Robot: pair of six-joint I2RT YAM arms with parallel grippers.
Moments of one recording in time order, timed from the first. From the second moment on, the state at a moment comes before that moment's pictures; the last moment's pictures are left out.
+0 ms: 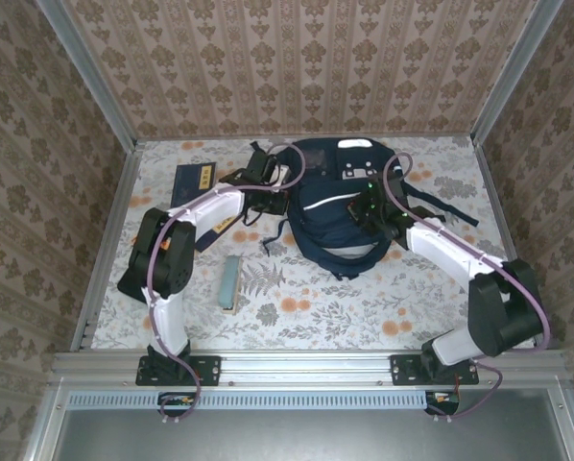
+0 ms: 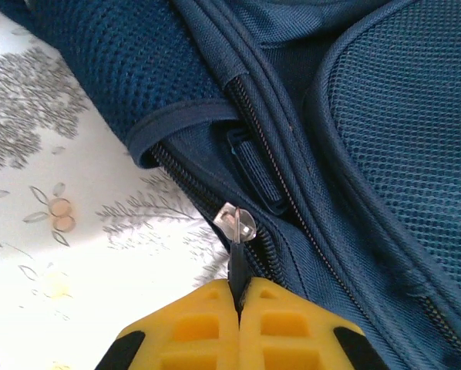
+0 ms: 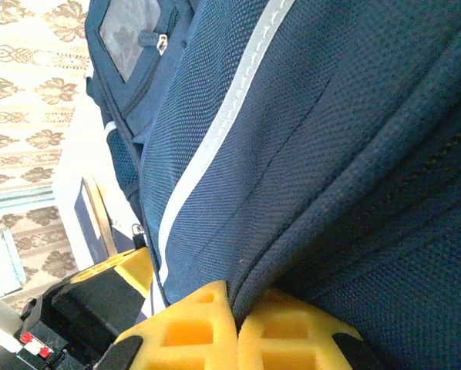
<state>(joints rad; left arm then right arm) -0.53 1.95 1.45 -0.45 0.16 -0.18 0.35 1.49 0.97 -0.21 -0.12 1.23</state>
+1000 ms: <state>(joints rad) -0.36 1.43 1.10 -0.66 0.05 -0.26 0.38 1.62 1.11 -0.25 -0.21 1.19</state>
